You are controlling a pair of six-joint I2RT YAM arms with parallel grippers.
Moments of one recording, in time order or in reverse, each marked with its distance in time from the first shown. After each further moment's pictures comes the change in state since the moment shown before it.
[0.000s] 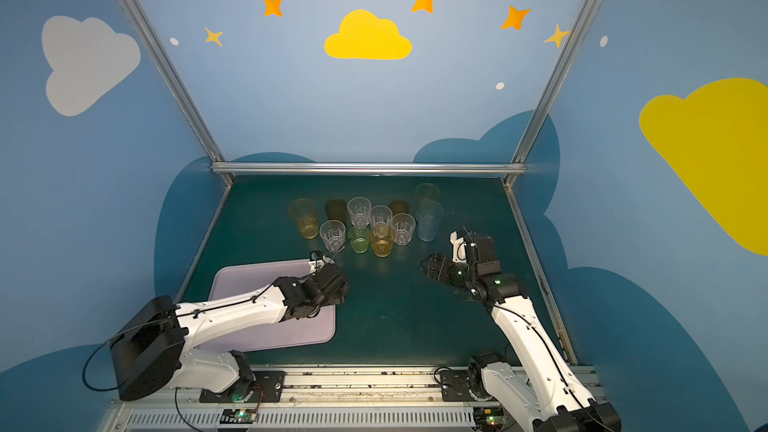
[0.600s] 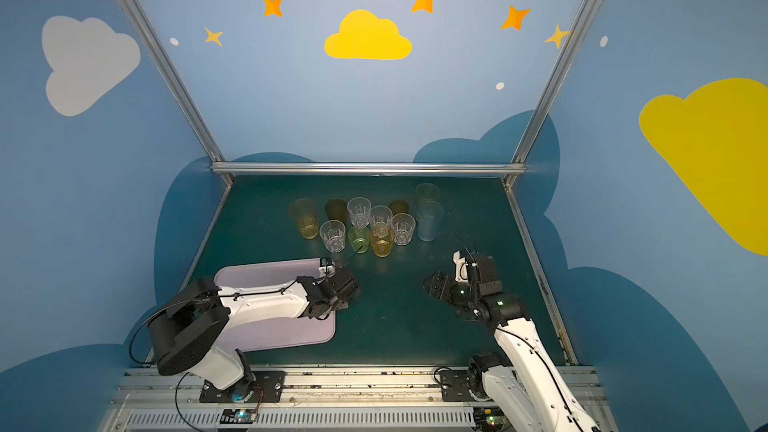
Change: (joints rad) left arm -0.030 0.189 0.046 0.029 0.020 -0.059; right arm 0.000 -0.169 -0.162 -0.052 0.021 0.053
